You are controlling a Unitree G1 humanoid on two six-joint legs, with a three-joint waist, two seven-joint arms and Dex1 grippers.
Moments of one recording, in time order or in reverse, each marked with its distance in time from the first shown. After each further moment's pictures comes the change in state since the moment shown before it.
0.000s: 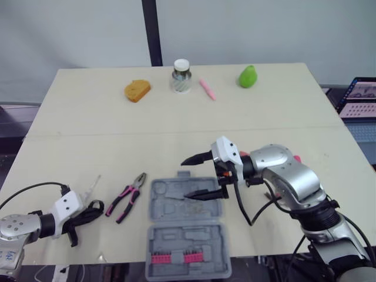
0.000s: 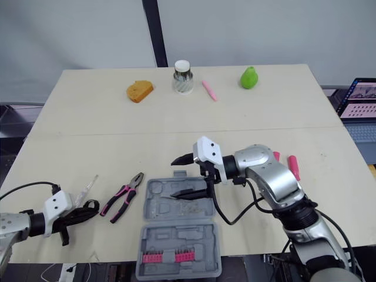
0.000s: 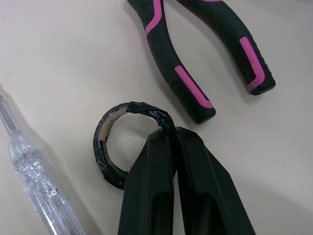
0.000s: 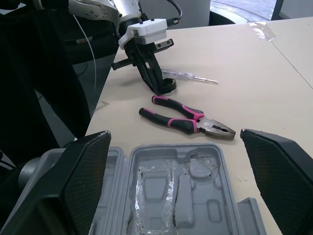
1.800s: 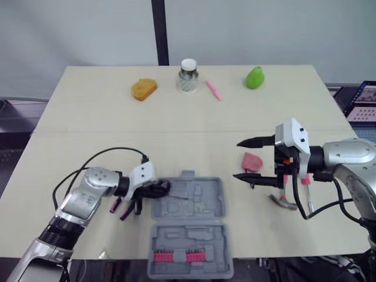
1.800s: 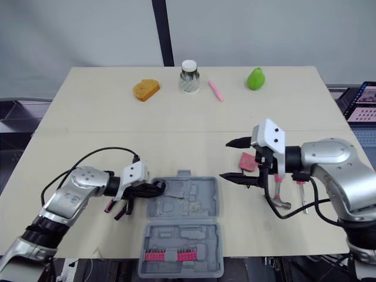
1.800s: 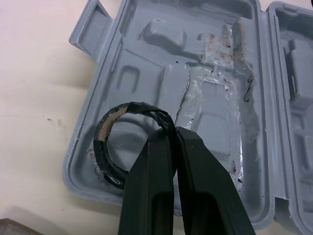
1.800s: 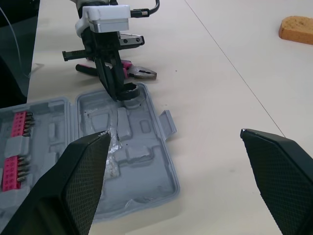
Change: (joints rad) left arm -0.549 -0.174 -0.480 -0.218 0.041 0.414 -0.079; right arm 0.181 -0.369 -0.353 -0.167 0.131 0.105 -0.072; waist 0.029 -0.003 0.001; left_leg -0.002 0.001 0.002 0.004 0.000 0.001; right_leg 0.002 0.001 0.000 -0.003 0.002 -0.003
